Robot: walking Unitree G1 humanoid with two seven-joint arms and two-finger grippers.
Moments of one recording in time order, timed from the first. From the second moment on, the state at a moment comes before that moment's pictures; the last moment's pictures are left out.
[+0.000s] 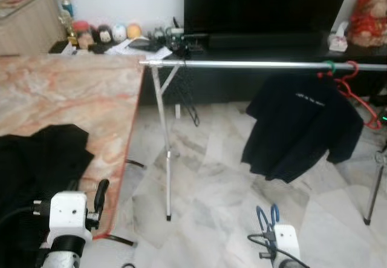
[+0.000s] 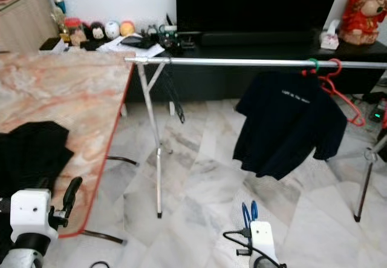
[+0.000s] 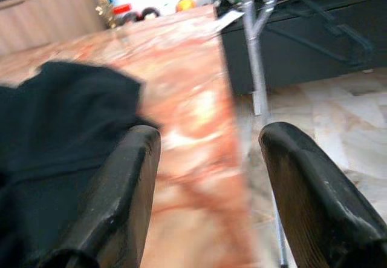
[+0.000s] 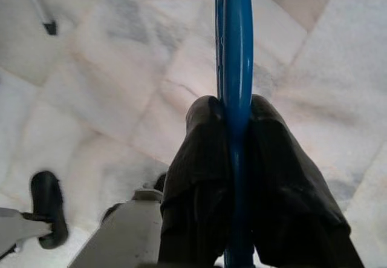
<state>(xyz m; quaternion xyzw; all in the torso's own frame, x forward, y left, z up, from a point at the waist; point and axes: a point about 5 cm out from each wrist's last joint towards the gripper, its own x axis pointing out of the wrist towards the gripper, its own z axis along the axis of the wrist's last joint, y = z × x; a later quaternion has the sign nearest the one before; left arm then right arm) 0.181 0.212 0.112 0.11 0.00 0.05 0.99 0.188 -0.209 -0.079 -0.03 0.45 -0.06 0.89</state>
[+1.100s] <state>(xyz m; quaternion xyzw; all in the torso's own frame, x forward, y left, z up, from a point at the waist) 0.195 0.200 0.110 0.11 0.00 0.03 0.99 0.185 -0.215 -0.079 -0.03 0.45 -0.07 0.89</state>
